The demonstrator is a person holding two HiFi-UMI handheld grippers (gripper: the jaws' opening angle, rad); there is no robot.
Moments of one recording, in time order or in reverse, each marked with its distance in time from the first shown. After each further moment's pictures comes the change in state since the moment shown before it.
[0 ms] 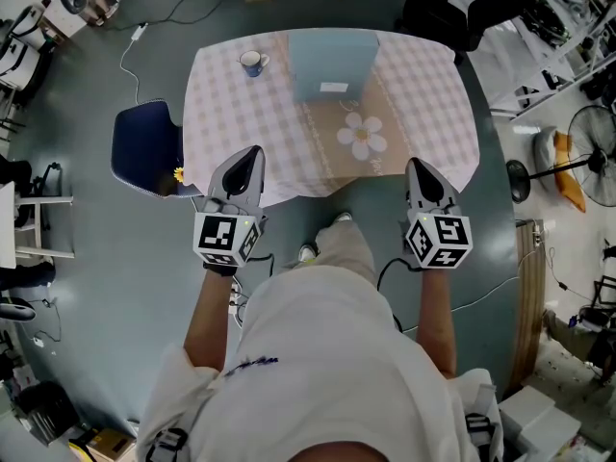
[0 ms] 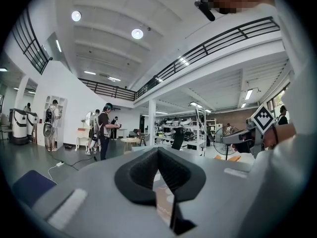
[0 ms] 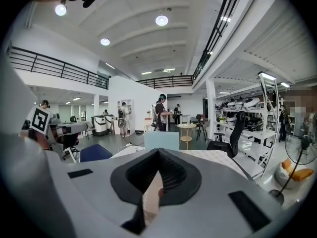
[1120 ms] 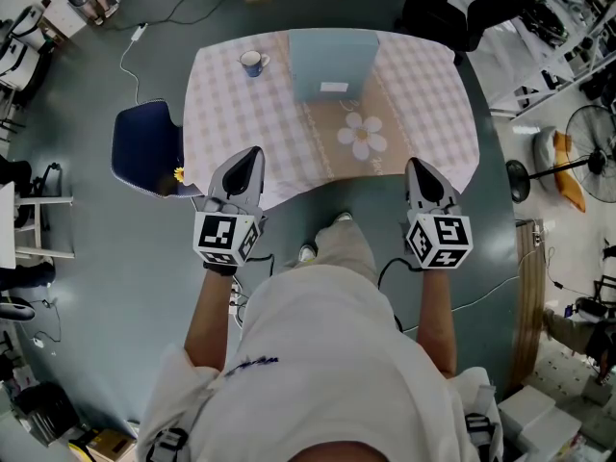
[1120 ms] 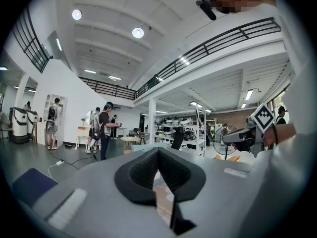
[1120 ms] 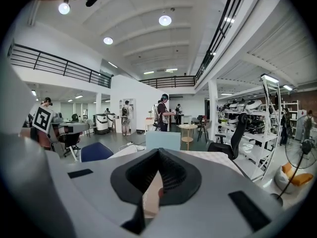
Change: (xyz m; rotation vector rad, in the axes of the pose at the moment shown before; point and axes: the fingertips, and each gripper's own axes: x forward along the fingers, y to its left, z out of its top) left arm -0.003 0.001 -0.007 -0.008 0.011 -0.003; right arm -0.003 0.005 0.000 -0.028 0.001 0.013
